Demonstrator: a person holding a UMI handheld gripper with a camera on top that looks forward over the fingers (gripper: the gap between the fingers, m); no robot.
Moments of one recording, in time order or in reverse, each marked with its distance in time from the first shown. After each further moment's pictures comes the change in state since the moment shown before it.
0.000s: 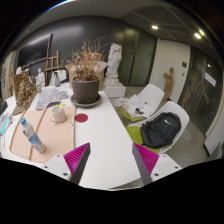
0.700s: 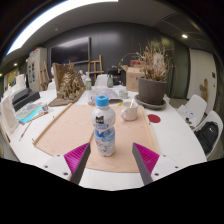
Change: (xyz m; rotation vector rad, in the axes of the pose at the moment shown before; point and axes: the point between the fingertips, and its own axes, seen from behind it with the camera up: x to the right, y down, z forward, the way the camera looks) arm -0.328 0.062 0.016 0.131 -0.399 -0.102
